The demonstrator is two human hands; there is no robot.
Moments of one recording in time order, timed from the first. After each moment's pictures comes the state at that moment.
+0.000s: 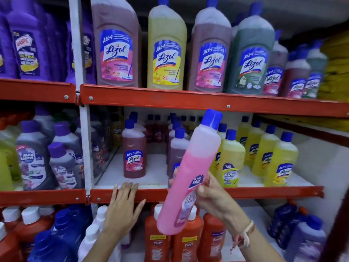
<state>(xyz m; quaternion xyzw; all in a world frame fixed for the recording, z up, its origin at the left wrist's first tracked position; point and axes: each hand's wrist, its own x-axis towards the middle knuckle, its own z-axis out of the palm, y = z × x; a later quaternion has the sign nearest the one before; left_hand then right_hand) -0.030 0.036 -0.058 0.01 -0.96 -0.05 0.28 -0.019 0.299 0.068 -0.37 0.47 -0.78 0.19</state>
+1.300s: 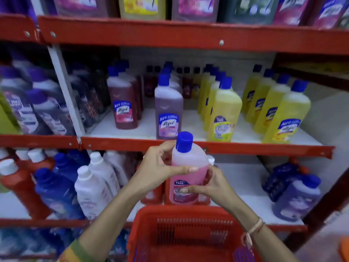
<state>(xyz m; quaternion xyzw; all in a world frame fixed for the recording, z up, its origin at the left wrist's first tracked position) 0.042 0.219 0.033 -0.12 -0.76 -0.62 0.15 -0.018 0.391 -0.027 -0.27 0.71 -0.64 0.10</state>
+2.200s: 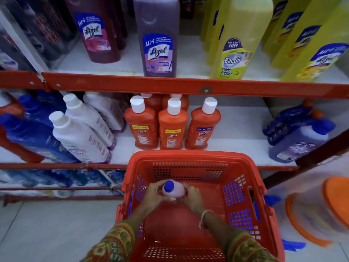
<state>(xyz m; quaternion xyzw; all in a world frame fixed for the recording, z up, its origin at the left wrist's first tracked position) 0.075 0.223 -0.289 0.13 -0.75 -0.63 -0.11 0.029 0.392 -0.300 -0.08 0.88 -0.40 0.25</state>
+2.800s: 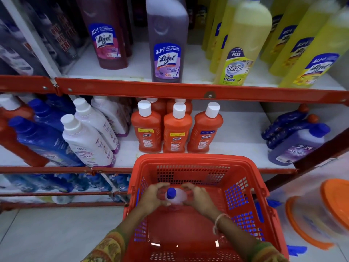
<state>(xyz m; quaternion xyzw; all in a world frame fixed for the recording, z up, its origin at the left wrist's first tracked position) 0.081 0.197 -0.279 0.11 -0.80 -0.57 -0.14 0.031 0.399 -0.268 -0.15 0.90 -0.33 0.24</state>
